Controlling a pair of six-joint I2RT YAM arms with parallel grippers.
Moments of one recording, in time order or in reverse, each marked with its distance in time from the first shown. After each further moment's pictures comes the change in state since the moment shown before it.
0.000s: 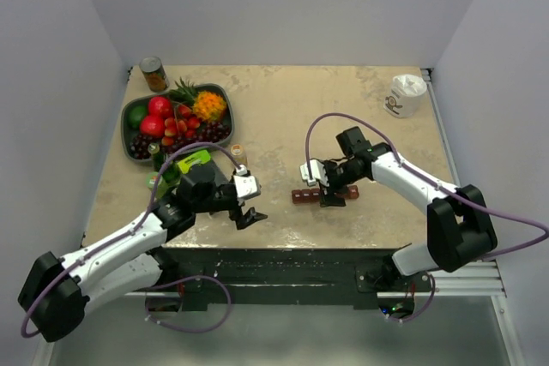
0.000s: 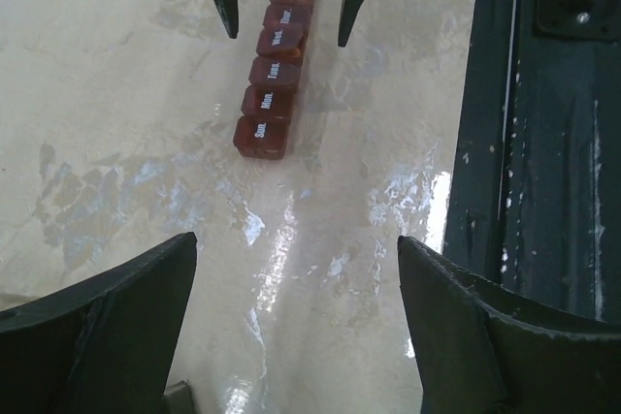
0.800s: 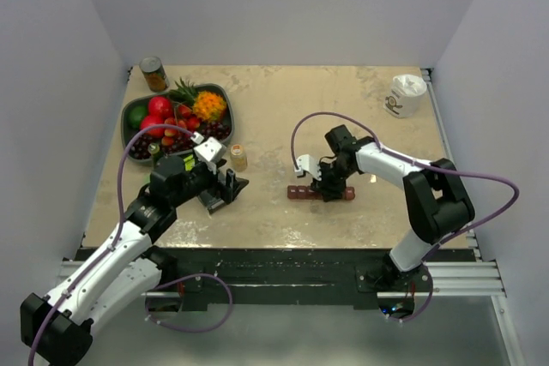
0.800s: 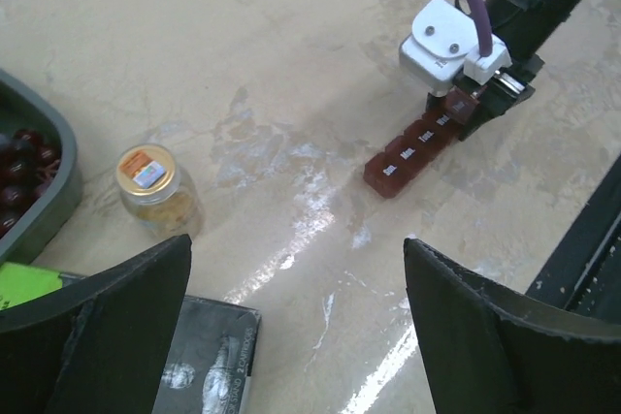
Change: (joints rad) left arm 0.194 -0.147 0.087 -0.139 -0.276 -0.299; right arm 0.010 0.215 0.072 0.044 0.248 0.234
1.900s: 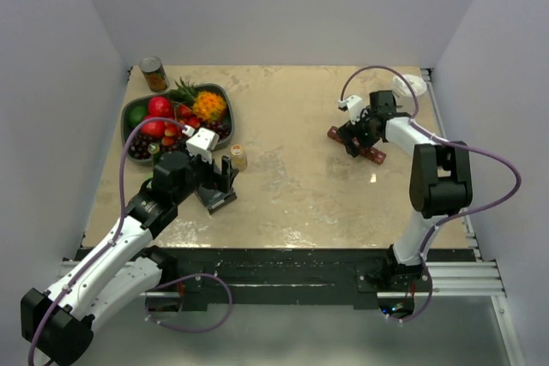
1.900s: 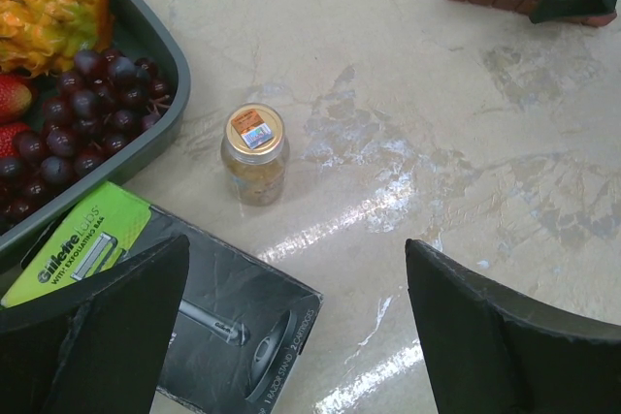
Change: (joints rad) left arm 0.000 0.037 0.040 -0.075 -0.253 -0.077; right arm -0.357 0.148 0.216 0.264 0.208 0.448
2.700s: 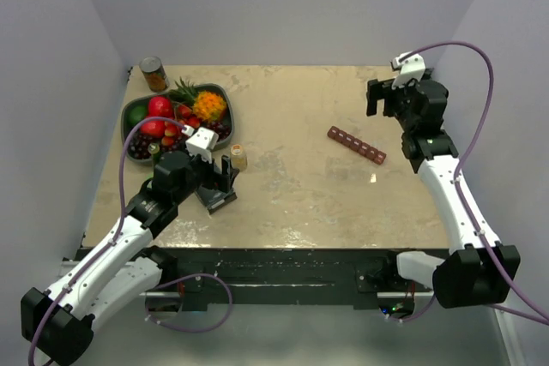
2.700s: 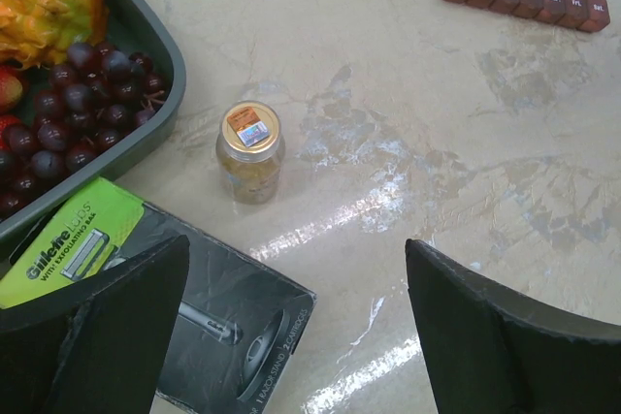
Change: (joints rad) left arm 0.000 0.004 0.000 0.000 0.002 -0.029; right arm 0.000 -0.631 -0.114 0.317 0.172 0.398
